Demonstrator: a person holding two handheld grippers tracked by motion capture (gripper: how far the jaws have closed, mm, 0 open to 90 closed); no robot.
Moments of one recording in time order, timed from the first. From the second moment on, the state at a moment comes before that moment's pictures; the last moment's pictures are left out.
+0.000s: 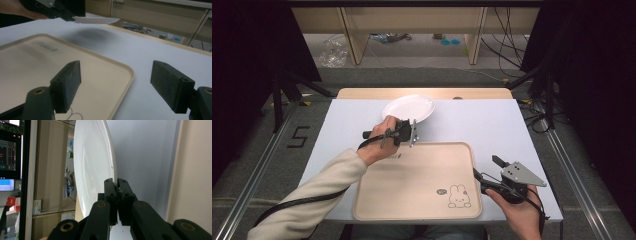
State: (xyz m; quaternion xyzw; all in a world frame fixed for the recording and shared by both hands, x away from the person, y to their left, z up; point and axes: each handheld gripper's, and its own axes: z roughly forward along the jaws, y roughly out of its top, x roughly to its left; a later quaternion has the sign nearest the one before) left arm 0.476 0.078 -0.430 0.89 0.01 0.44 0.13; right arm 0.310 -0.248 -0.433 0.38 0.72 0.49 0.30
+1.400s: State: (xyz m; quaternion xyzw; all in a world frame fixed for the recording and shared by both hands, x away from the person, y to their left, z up) left arm 0.439 0.089 -0.414 0.88 -0.01 0.45 0.15; right arm 0.310 -0.249 -0.432 0.38 0.72 0.49 0.31
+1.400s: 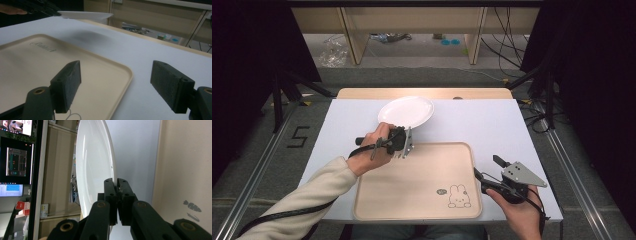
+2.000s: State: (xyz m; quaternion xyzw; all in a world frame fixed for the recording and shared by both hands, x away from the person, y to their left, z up) left arm 0.424 0.094 -0.404 0.87 -0.02 0.46 0.16; right arm 0.309 -0.248 -0.432 0.39 0.72 0.49 0.31
